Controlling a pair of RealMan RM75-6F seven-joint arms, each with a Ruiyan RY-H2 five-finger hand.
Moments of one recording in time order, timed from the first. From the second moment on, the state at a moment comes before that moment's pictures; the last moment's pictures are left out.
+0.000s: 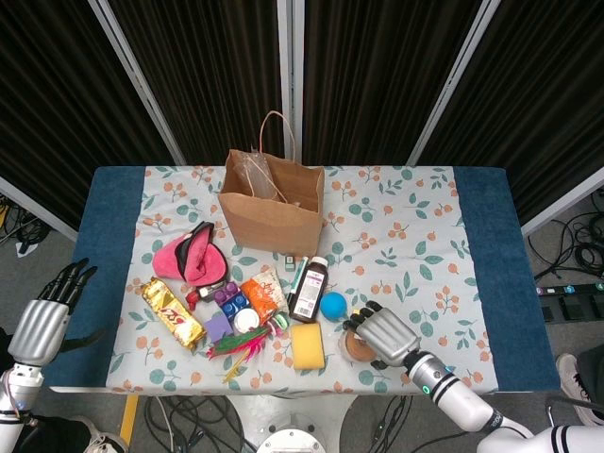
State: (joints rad) left arm -0.15 -1.25 0.01 -1.34 1.63 1.54 -0.22; right arm 0.67 -1.26 -0.07 -1.96 -1.22 0.94 -0.59
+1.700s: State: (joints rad) left arm -0.16 -1.24 0.00 -1.31 1.62 1.53 -0.29; right arm 1.18 -1.54 0.42 -1.49 -0.80 1.10 -0.82
